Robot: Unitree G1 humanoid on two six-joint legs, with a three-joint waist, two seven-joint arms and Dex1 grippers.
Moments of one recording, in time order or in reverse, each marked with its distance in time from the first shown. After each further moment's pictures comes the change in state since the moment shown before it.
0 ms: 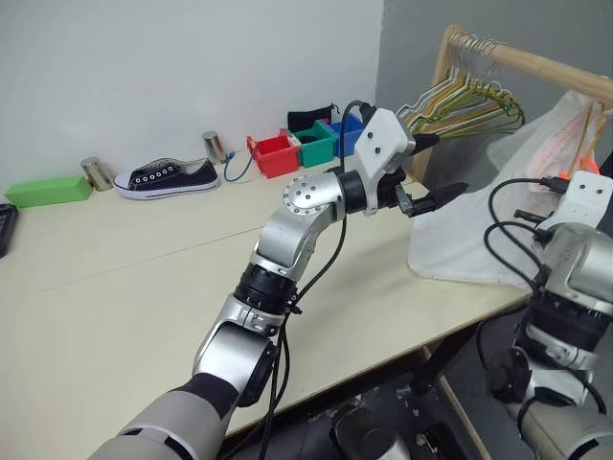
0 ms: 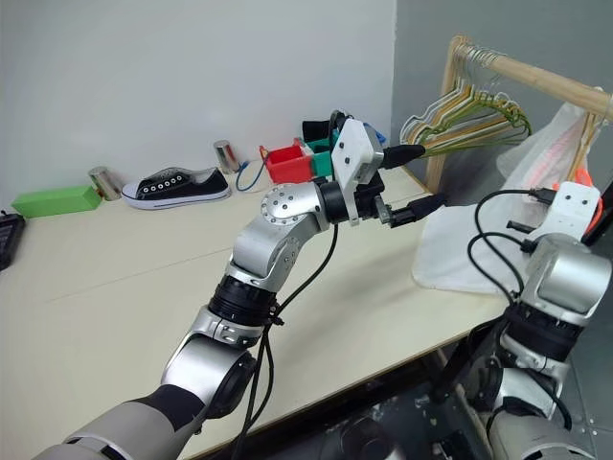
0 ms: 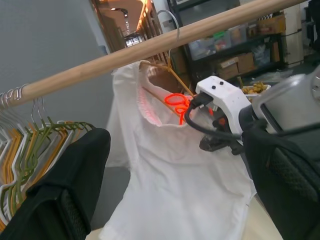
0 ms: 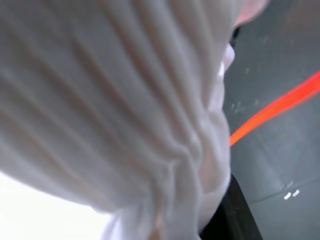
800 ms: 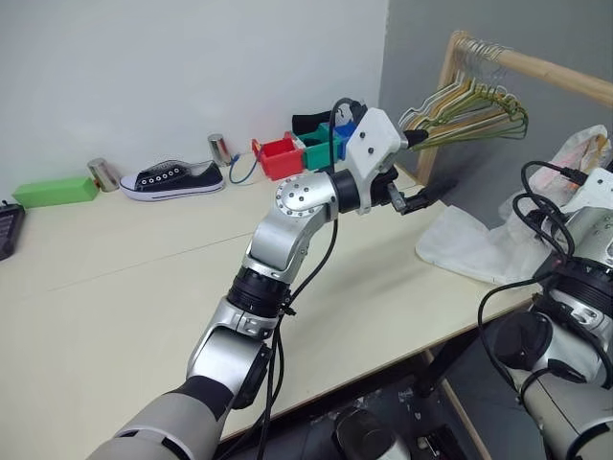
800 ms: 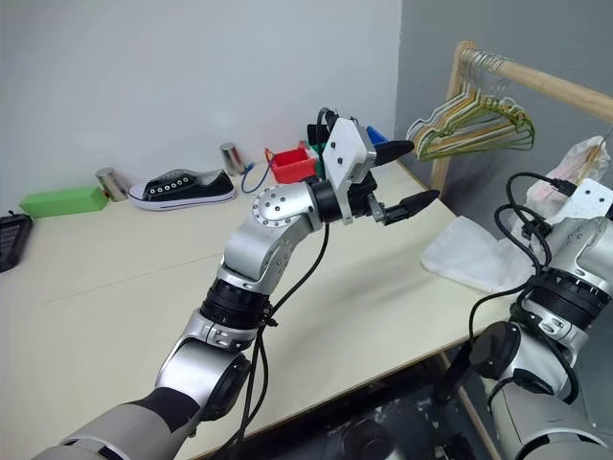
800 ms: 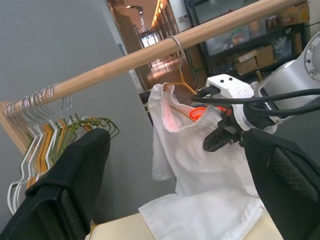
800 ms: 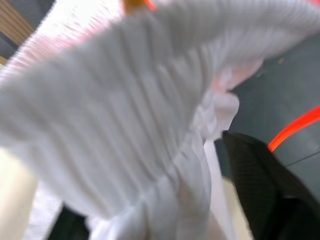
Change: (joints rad) left arm 0.021 0.027 -0.002 -0.041 0.019 0.011 0.041; right arm -0.061 -0.053 -0.038 0.107 0.095 0.041 -0.105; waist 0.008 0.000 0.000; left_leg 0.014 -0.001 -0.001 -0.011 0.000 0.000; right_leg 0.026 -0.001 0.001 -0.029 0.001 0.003
